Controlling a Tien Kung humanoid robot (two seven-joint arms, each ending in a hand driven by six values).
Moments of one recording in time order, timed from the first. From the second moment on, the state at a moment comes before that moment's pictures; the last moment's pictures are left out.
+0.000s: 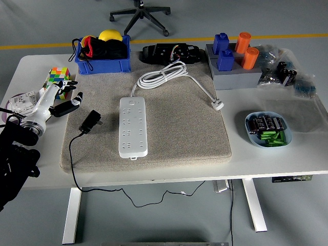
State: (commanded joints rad) left arm -0.31 0.24 -1.32 -1.14 1.72 0.10 0.06; right arm 0.02 -0.20 1.20 0.20 -0.81 -0.03 -0.14
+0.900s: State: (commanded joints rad) left arm -0.31 0.24 -1.34 -1.15 1.72 0.10 0.07; right arm 0.03 -0.20 1.21 0.20 -0.81 -0.03 -0.14
